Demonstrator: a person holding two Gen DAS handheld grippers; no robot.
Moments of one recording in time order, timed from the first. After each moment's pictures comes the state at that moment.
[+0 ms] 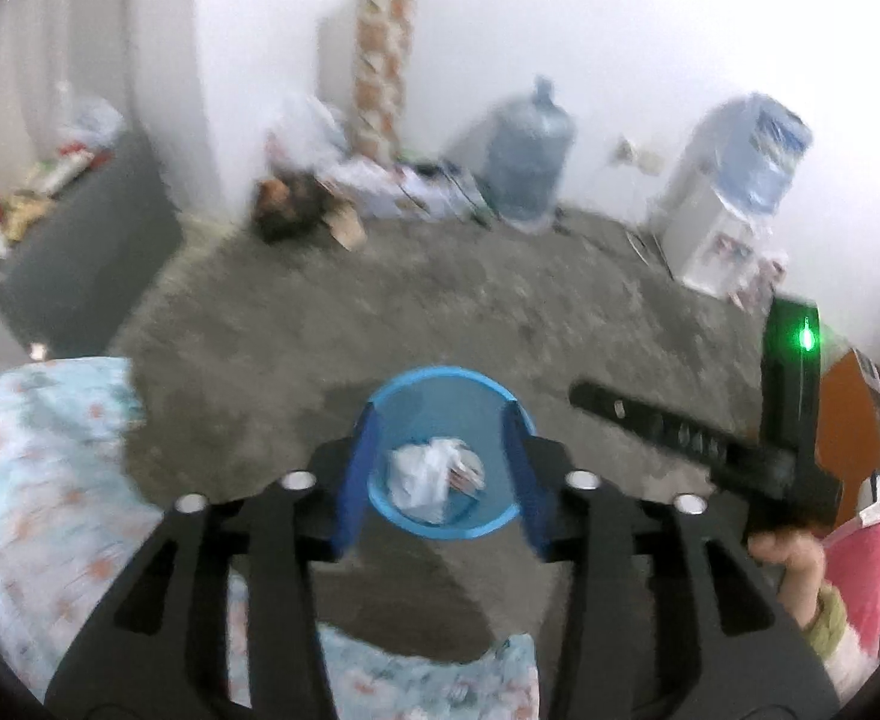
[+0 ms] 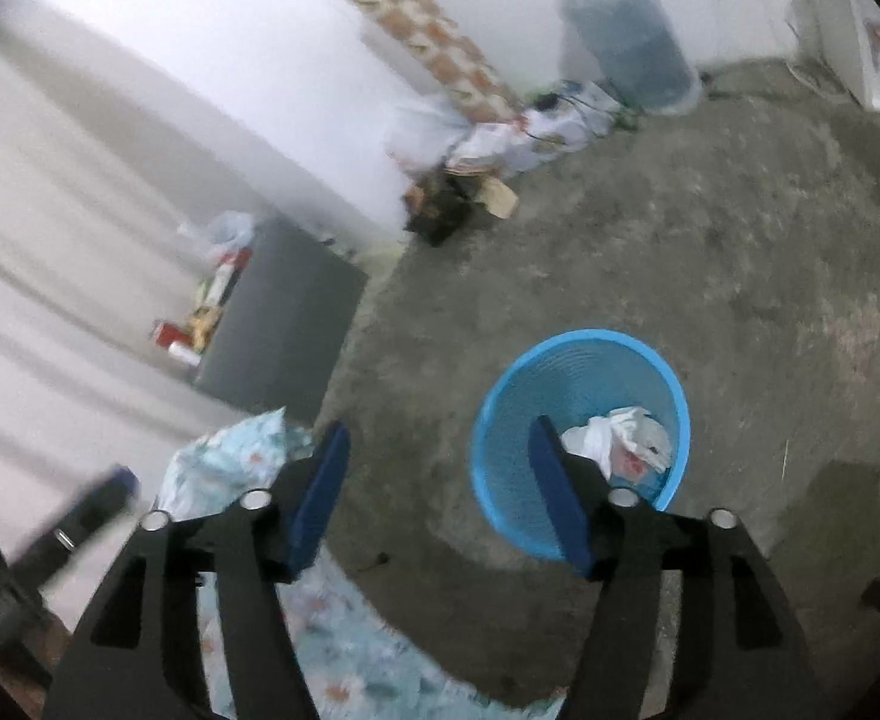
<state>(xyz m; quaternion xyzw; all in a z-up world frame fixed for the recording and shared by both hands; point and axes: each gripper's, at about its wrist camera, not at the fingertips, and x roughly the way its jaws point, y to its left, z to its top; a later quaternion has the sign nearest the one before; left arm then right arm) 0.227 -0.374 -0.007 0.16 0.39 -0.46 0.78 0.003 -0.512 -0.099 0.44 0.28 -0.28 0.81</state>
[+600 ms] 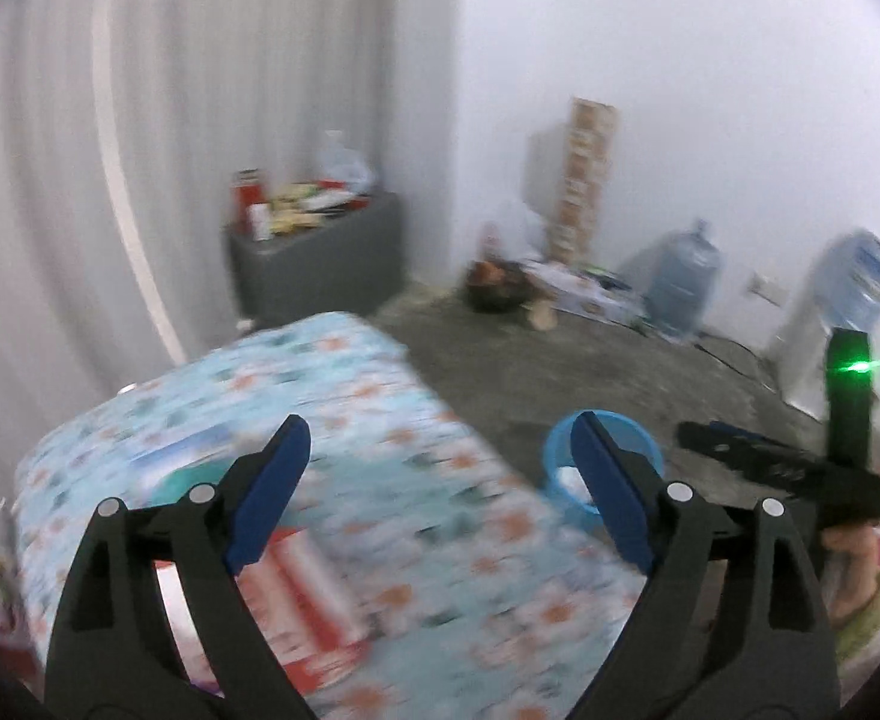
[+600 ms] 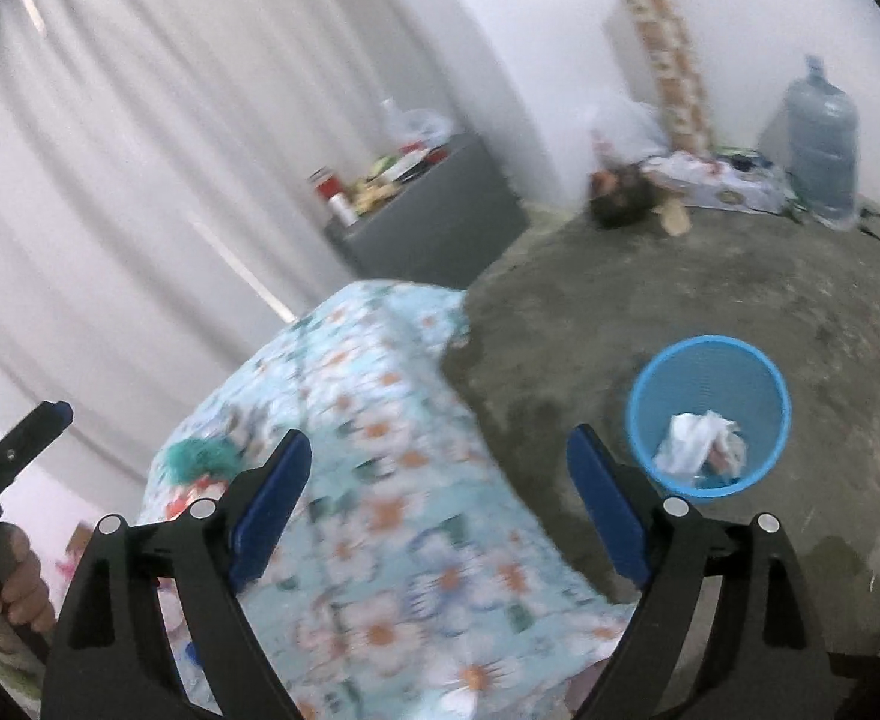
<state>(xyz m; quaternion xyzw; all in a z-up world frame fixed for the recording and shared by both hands) 0.159 -0.068 0.109 0.08 0.31 -0.27 0.91 0.044 -0.312 0.011 0.29 0.34 -0.11 0.89</state>
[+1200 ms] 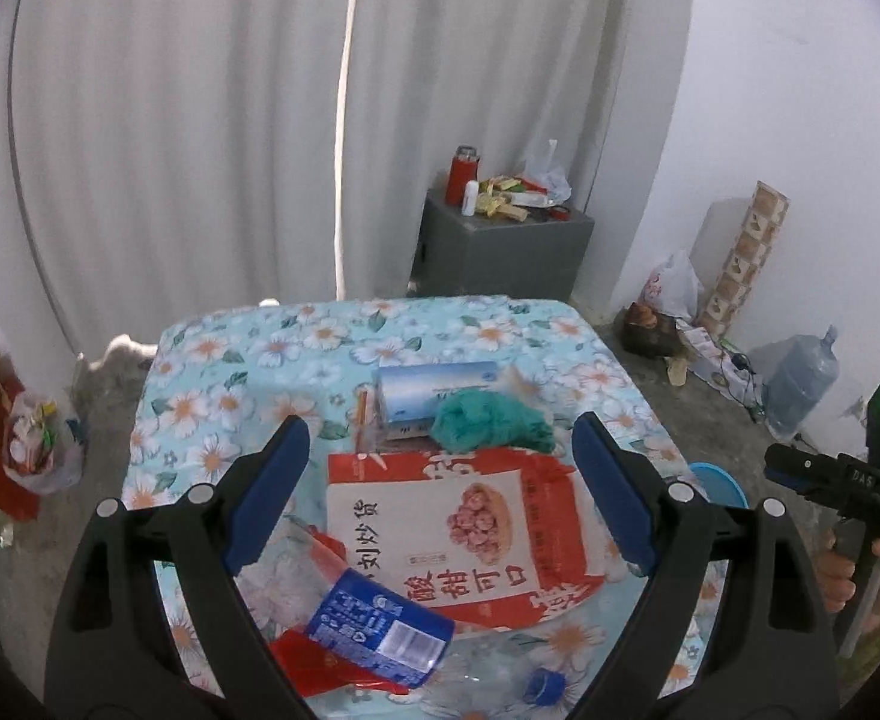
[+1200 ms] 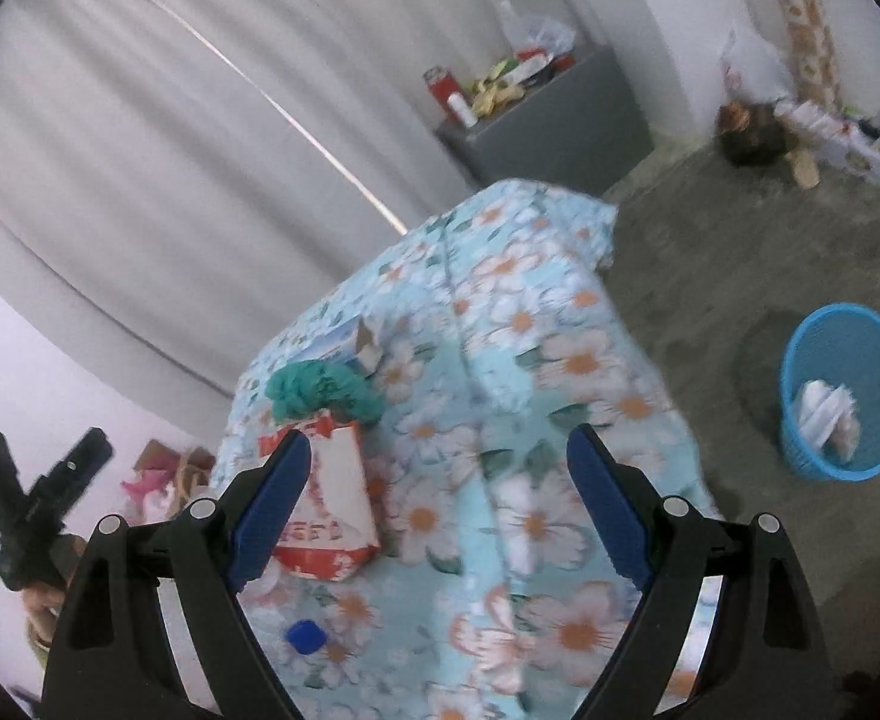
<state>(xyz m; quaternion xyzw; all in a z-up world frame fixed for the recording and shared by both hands) 0.179 0.122 0.094 -0.03 0.33 -0.11 0.94 0.131 -0.227 -0.003 0.31 0.41 0.03 0.86</state>
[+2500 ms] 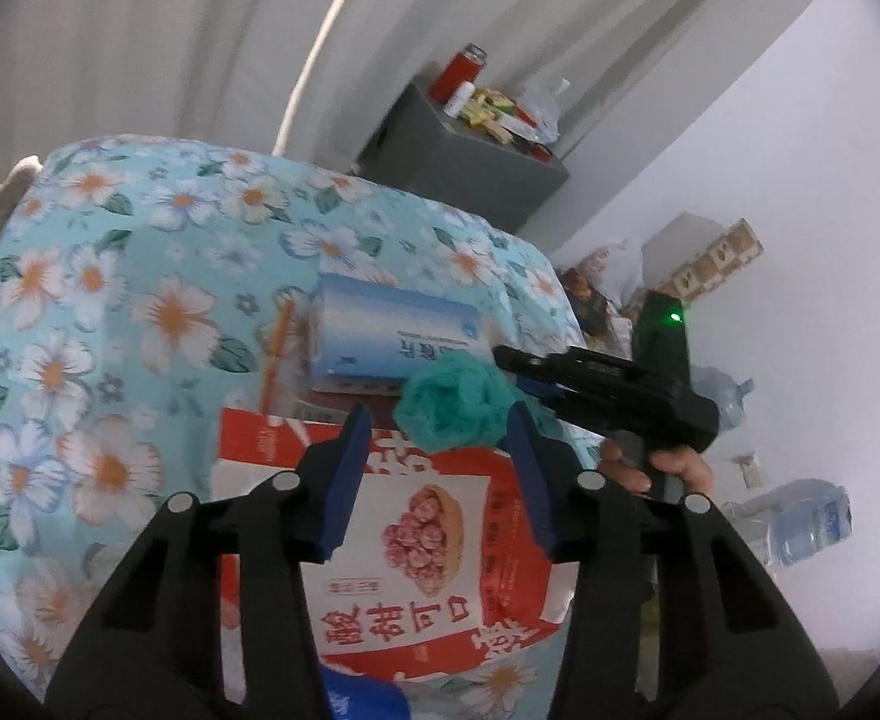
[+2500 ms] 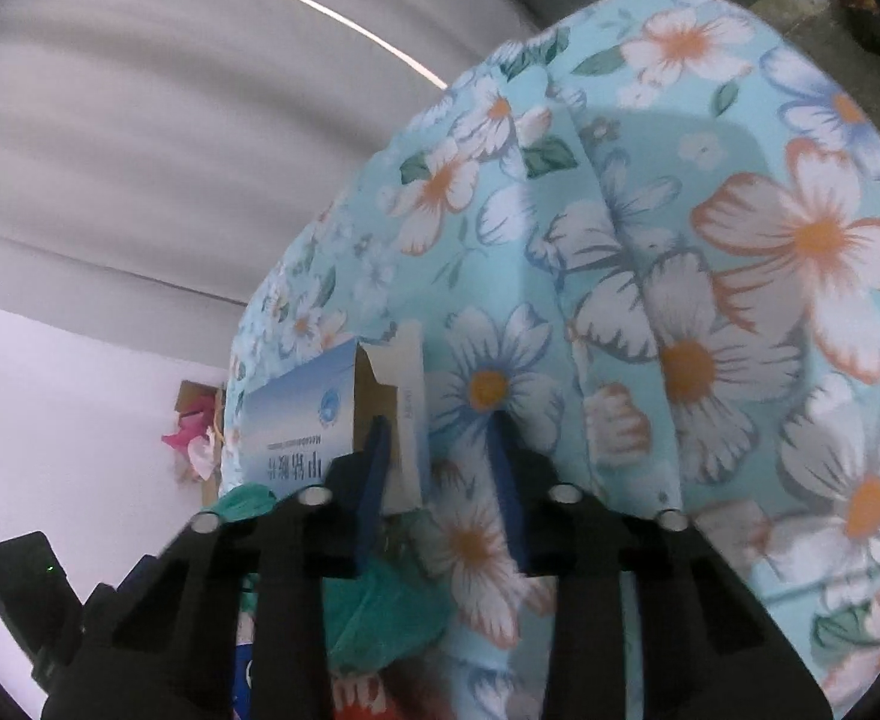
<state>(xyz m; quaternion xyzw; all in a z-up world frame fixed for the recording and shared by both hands) 0.284 0.138 0.001 -0.20 0.45 -0.18 0.85 0.378 -0.145 -0.131 0.35 0.55 0.13 0.74</state>
